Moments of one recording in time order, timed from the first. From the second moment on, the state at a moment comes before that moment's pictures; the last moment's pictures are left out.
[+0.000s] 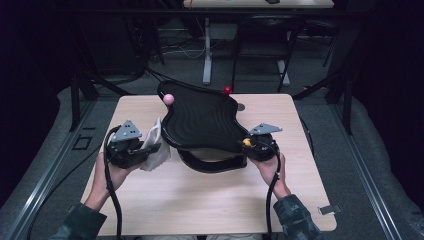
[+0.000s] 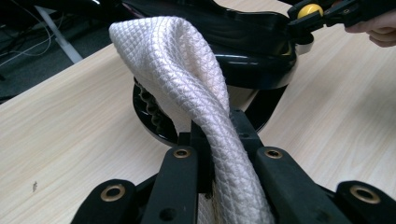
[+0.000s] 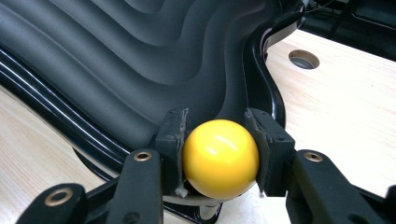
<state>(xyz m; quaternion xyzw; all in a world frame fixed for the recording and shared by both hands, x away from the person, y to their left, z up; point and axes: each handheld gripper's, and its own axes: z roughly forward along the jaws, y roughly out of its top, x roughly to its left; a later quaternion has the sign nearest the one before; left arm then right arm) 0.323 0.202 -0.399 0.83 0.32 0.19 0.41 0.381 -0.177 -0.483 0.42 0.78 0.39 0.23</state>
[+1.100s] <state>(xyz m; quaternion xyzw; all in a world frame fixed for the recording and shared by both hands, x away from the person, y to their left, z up) 0.339 0.200 -0.387 0.83 0.31 0.21 0.40 0.384 -0.183 -0.483 0.40 0.79 0.40 0.23</state>
